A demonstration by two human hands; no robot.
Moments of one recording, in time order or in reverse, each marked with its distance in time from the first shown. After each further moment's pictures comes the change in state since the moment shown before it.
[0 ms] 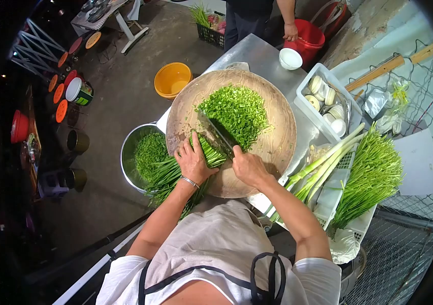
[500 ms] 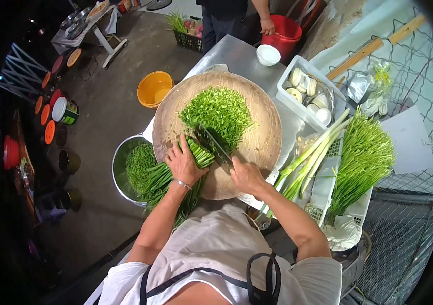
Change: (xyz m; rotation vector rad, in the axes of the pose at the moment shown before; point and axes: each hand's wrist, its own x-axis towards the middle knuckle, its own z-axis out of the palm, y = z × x) left_hand 0.011 0.006 -0.007 -0.026 -0.021 0.022; right_hand -0.043 0.015 0.012 0.007 0.068 0.043
